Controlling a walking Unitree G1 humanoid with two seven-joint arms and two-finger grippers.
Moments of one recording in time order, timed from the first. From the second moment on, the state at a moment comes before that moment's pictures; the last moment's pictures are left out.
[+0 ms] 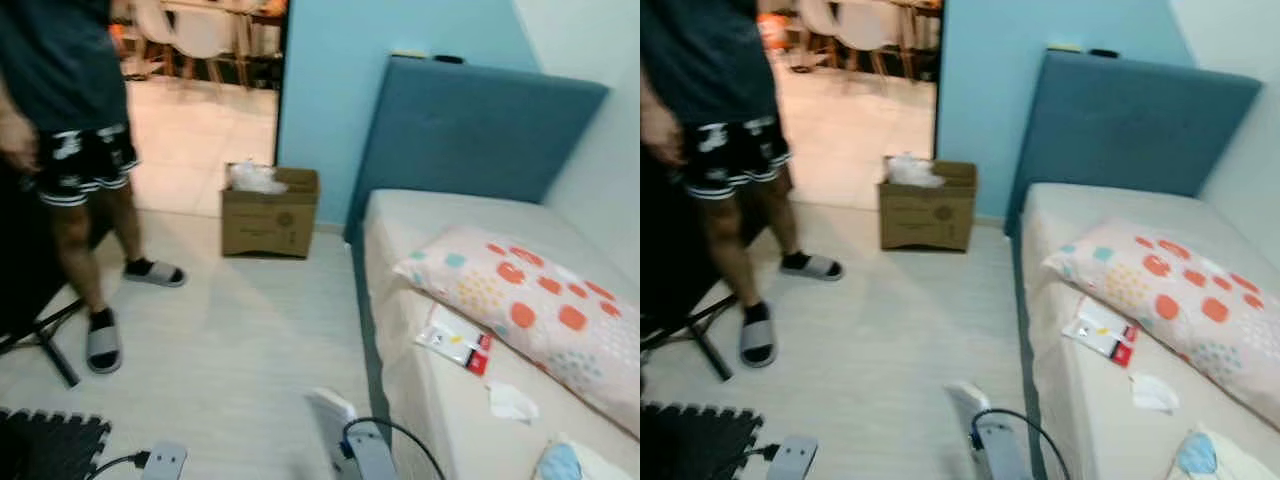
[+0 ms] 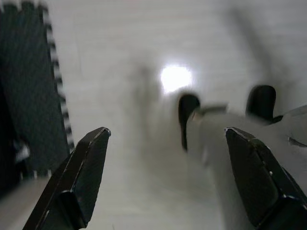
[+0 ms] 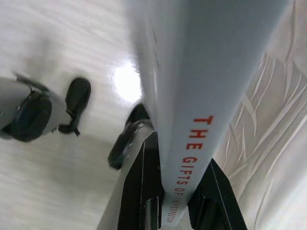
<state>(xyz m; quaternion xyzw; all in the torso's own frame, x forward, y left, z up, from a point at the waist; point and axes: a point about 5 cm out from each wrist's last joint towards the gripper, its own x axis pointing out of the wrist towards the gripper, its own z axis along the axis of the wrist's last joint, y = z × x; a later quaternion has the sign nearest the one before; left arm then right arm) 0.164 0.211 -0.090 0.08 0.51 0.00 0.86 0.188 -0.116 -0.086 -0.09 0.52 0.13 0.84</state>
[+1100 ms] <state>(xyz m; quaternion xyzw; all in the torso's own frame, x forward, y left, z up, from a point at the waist) 0.171 0.208 -0.087 0.08 0.50 -0.01 0.86 0.199 -0.128 -0.081 -0.08 0.50 0.10 0.86</state>
